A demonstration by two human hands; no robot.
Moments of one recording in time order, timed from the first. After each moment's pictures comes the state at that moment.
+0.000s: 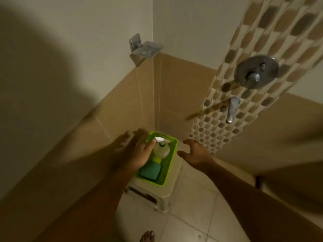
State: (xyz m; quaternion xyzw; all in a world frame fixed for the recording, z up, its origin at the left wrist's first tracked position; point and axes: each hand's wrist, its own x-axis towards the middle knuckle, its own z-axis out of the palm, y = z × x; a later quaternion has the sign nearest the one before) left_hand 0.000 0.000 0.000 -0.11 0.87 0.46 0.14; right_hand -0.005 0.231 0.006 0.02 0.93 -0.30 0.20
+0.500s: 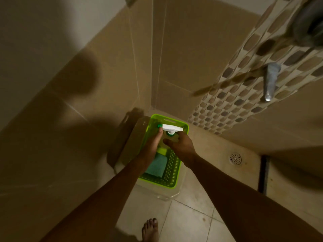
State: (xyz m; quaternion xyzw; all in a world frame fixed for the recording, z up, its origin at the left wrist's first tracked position) left_hand -0.069 0.012 -0.166 -0.21 0.62 0.71 0.26; right_hand -0.067 0.143 -0.163 0.21 0.82 -0.50 0.17
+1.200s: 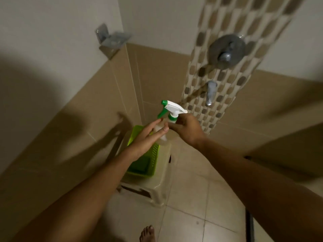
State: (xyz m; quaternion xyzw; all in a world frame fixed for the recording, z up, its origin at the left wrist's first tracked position) left_hand 0.002 0.061 0.023 0.02 0.77 0.59 0.23; right_hand -0.009 0.254 0.026 0.00 0.88 -0.48 0.02
